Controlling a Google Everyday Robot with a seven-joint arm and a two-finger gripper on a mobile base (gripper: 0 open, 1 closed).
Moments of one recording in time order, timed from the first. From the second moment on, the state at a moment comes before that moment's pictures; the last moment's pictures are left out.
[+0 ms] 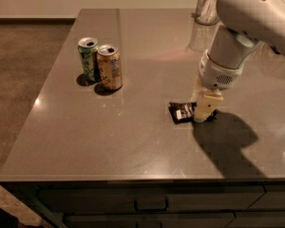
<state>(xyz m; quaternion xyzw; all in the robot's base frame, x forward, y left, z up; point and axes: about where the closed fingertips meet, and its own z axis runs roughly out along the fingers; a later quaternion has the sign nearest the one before) 0.520 -0.172 0.837 -0.67 0.73 0.04 0.08</state>
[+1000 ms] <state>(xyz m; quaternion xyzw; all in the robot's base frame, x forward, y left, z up) 0.520 -0.170 0.874 -0.67 0.73 0.06 0.11</state>
